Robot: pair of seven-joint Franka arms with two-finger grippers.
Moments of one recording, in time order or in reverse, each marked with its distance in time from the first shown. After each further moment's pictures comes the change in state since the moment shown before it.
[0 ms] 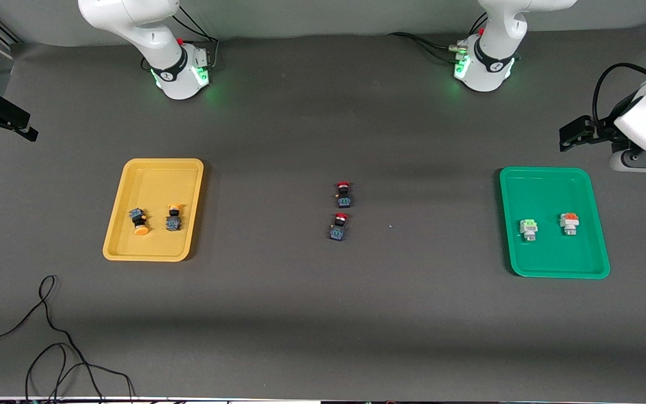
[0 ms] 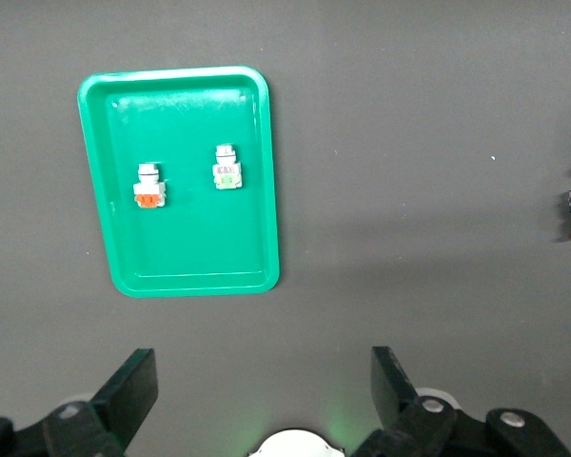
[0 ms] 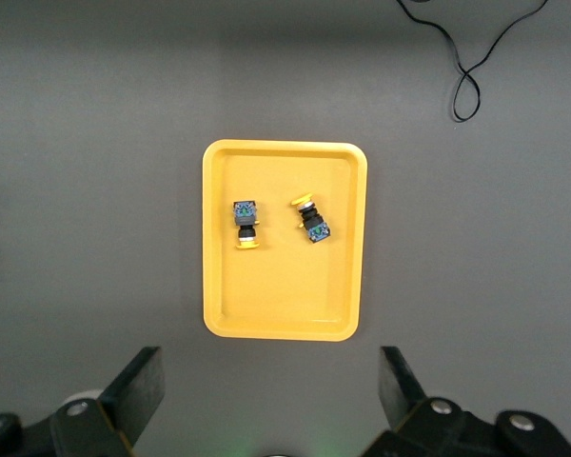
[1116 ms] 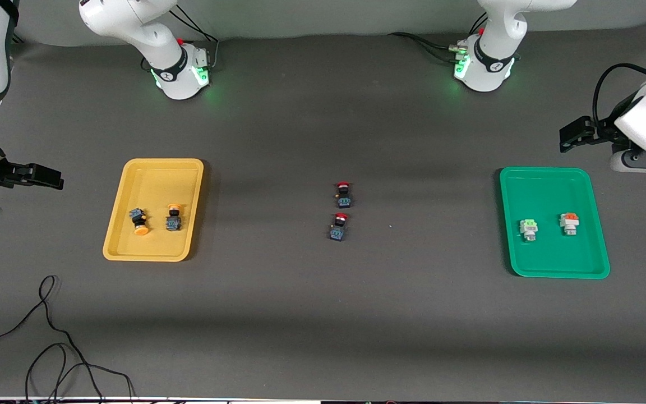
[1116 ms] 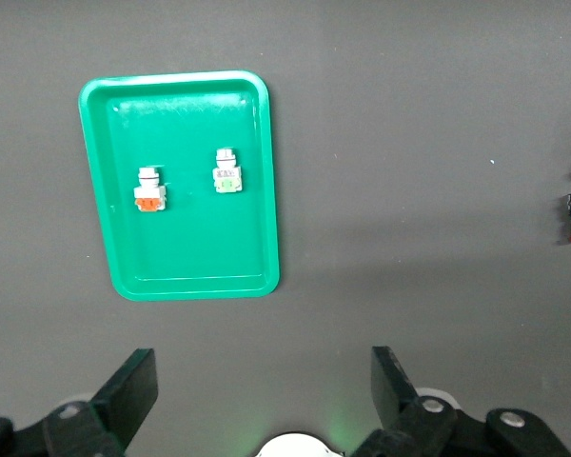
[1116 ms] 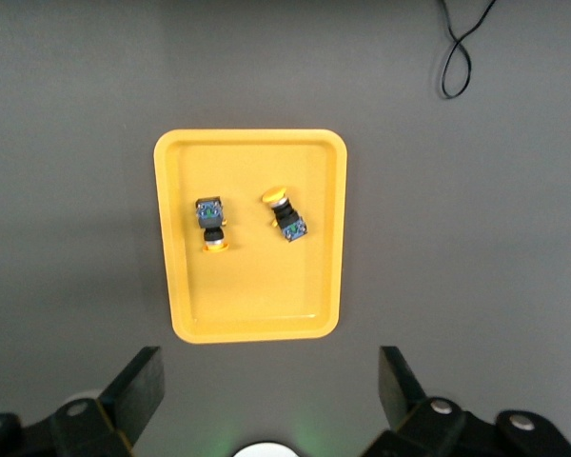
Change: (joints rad) left arm 0.000 0.000 -0.001 0.000 0.000 0.009 0.000; right arm 0.265 0.352 -0.293 0.252 0.023 -0.083 -0.002
